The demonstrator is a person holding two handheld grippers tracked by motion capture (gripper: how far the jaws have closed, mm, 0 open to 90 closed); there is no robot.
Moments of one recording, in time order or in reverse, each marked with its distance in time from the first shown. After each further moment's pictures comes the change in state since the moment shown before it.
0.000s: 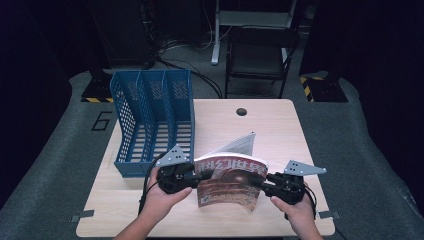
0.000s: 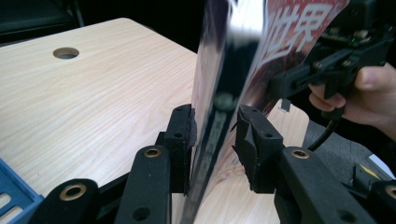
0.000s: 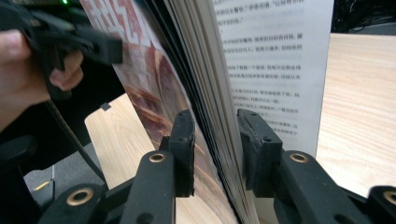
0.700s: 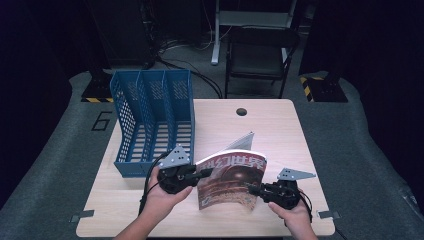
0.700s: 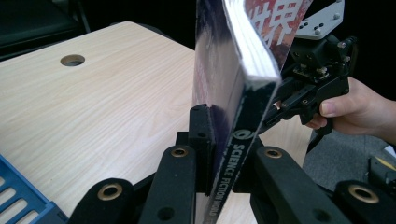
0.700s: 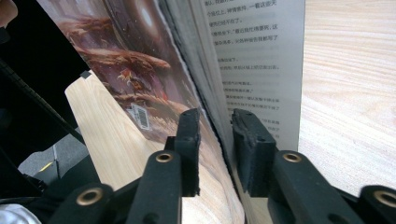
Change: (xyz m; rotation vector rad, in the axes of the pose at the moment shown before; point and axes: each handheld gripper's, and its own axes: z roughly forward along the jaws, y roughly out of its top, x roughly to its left) left arm -0.007 0.004 -0.001 0.023 0.033 0.065; right arm -0.022 -0.041 0.016 0.127 -0.033 0.083
